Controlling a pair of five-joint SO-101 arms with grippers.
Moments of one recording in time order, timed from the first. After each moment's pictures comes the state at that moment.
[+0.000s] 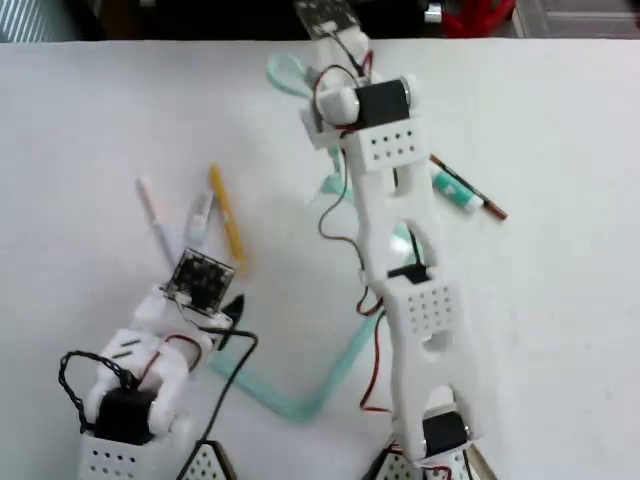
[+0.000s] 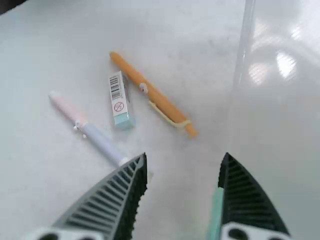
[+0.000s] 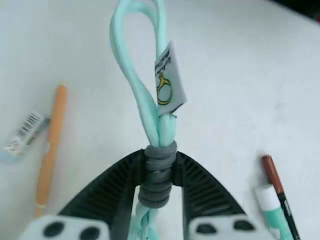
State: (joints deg) left arm 5.0 -102.8 88.3 64.0 -18.9; right arm -22.9 43.1 -81.5 98.0 12.5
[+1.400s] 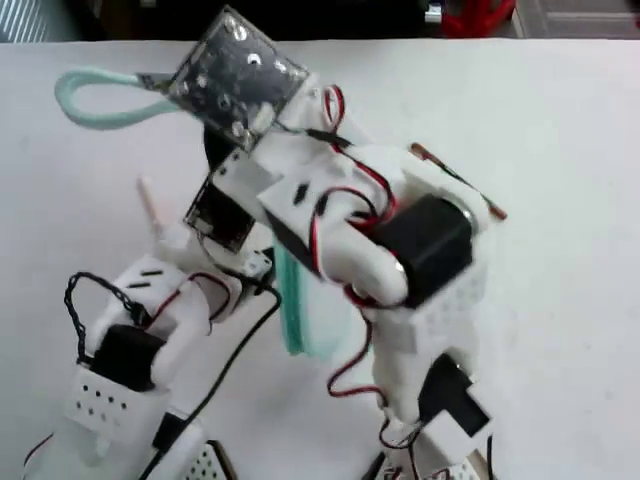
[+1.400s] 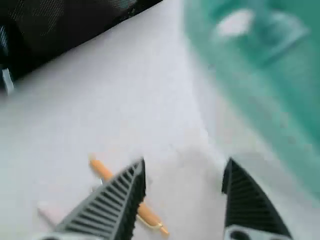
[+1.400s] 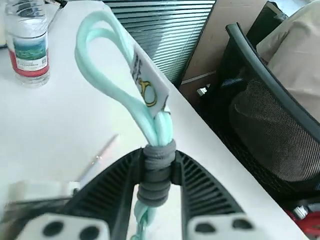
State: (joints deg) left arm 18.7 -68.4 55.7 52.2 -13.3; right arm -40.9 5.8 -65.8 94.9 21.8
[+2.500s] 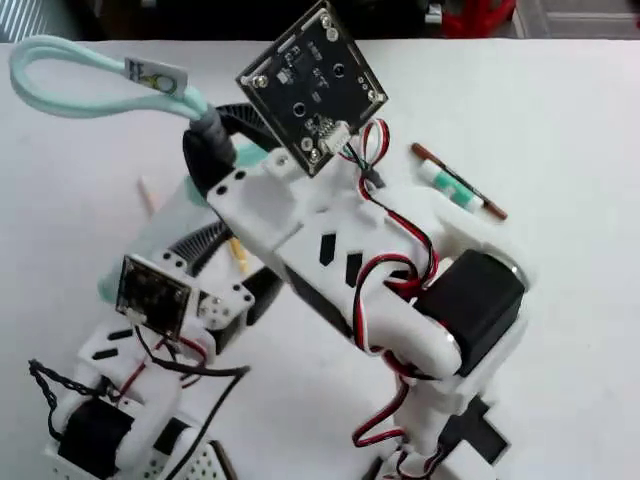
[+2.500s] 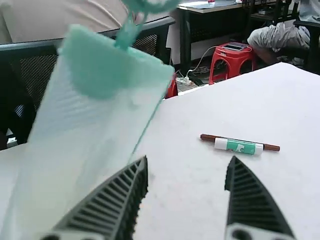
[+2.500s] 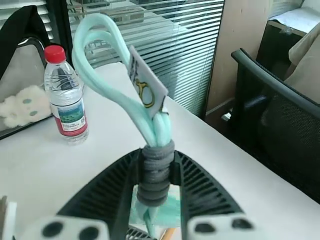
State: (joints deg) left arm 20.6 -92.6 63.7 50.8 -3.3; right arm -48.4 -3.8 -65.5 95.5 7.8
